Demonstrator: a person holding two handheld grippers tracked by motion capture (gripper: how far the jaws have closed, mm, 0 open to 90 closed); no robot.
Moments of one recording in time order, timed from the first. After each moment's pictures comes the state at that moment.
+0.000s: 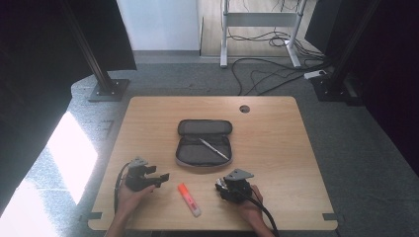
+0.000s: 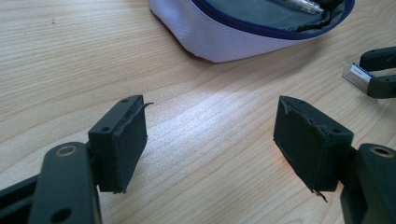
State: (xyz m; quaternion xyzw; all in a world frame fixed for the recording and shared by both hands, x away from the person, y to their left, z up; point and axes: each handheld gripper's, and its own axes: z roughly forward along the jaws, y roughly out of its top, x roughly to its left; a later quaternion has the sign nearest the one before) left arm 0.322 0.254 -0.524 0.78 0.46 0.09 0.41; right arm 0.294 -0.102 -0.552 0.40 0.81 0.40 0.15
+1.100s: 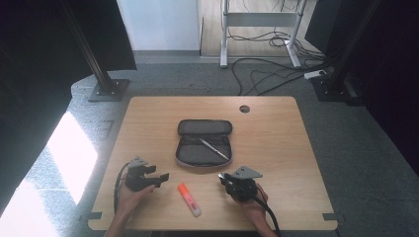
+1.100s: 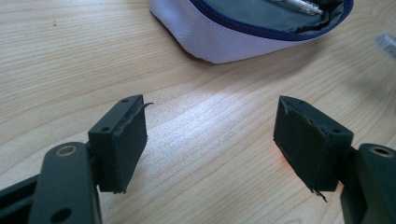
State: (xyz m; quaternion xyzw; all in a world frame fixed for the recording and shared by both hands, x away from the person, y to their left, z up) left arm 0.321 0.255 -0.523 0.78 0.46 0.09 0.41; right arm 0.289 -0.115 -0.528 0.40 0.78 0.45 0.17
